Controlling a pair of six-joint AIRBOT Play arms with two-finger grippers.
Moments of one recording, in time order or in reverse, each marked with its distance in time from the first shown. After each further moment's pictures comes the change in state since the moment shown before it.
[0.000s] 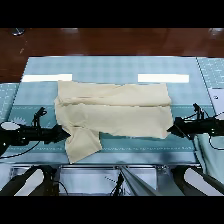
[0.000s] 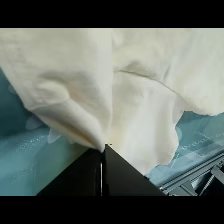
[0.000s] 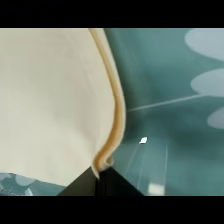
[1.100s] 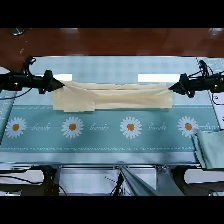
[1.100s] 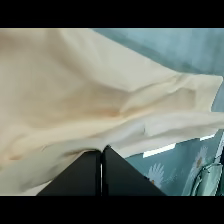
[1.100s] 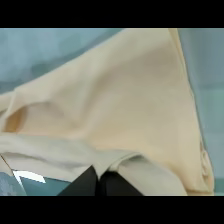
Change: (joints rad) left arm -0.085 -0.563 0.909 -0.108 -0.024 -0.169; right arm 0.113 -0.453 0.726 0.206 0.014 -0.001
